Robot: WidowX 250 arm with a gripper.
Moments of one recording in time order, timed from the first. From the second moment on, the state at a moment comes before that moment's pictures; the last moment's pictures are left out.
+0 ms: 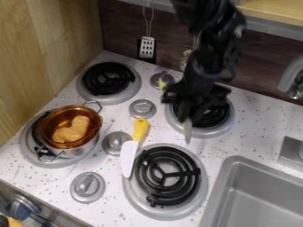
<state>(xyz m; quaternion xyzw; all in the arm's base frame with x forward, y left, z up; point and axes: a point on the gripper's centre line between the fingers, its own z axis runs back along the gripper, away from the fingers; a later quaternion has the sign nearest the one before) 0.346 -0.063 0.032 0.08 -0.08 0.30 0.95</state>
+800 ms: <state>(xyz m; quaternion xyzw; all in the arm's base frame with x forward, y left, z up) 0.321 -0.027 0.045 0.13 -0.08 0.33 0.93</state>
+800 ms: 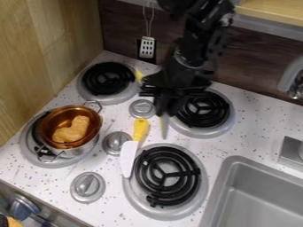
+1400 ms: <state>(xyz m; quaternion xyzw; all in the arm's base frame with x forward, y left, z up) 0.360 0.028 0.029 0.12 -0.19 0.32 0.92</state>
